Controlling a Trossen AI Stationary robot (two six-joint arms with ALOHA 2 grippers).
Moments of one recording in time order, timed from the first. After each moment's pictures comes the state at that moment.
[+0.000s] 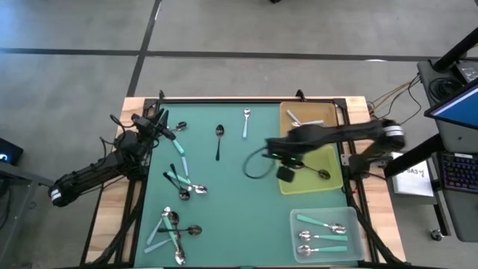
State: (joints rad) left arm 0.52 0.12 0.02 0.24 -0.58 0.03; right arm 0.01 1.55 1.34 -1.23 0.03 0.42
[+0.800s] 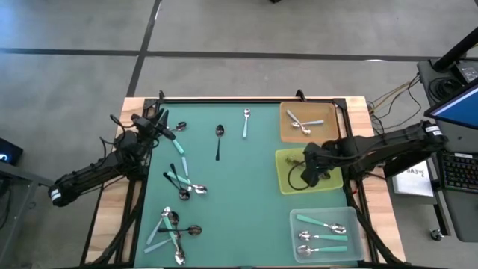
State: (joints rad) left arm 0.52 0.12 0.02 0.24 -0.58 0.03; right arm 0.15 1.06 0.79 -0.99 0.13 0.82
